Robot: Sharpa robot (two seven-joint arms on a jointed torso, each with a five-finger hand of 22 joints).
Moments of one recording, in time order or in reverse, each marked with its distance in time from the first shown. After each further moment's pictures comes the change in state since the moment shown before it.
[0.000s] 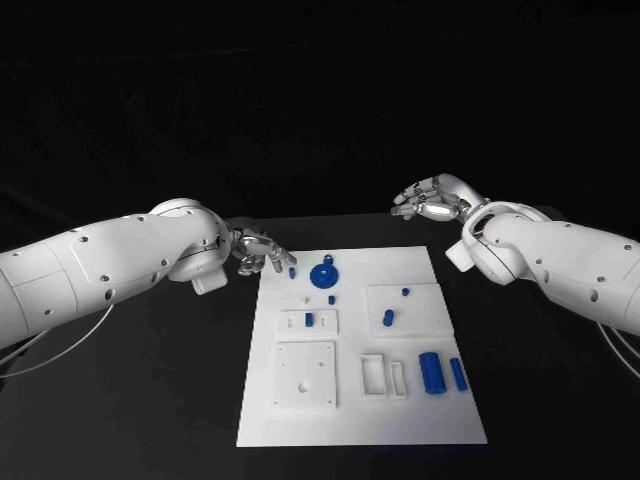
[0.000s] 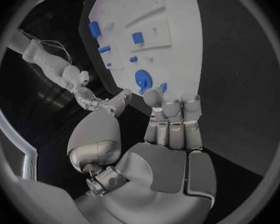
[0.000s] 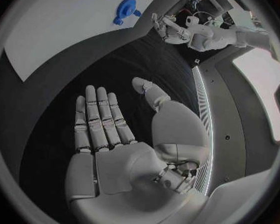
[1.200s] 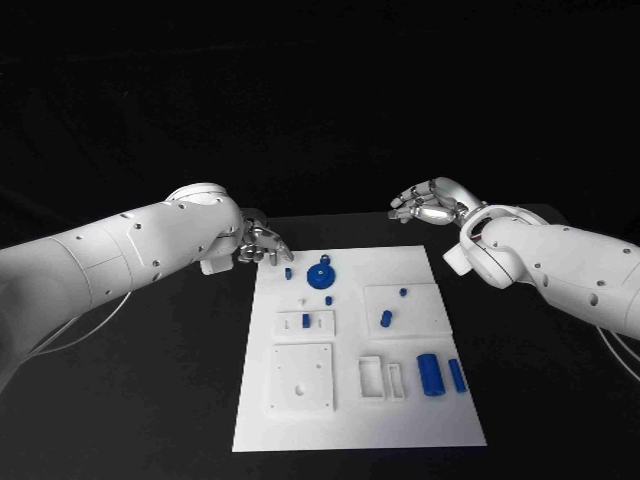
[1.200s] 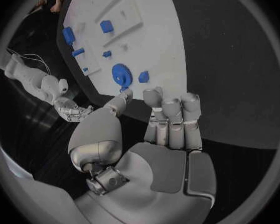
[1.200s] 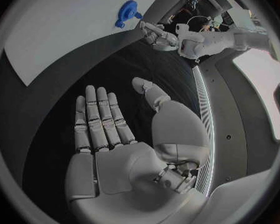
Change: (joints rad) left arm 0.014 0.185 0.003 -0.274 -0.168 0.132 -0.021; left_hand 0.013 0.047 -0.043 0.015 0.073 0.001 -0.002 0.020 0.031 0.002 -0.002 -0.004 -0.002 -0.005 -0.005 -0.001 0.000 -0.001 0.000 0.000 0.000 0.000; right arm 0.001 -0.004 0.001 0.020 0.000 -0.002 0.000; right_hand 0.000 0.000 0.000 0.000 0.000 0.000 0.000 0.000 -0.002 0.000 0.000 0.000 -0.002 0.000 0.000 0.000 0.000 0.000 0.000 0.000 0.000 0.002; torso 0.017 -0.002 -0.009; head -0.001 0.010
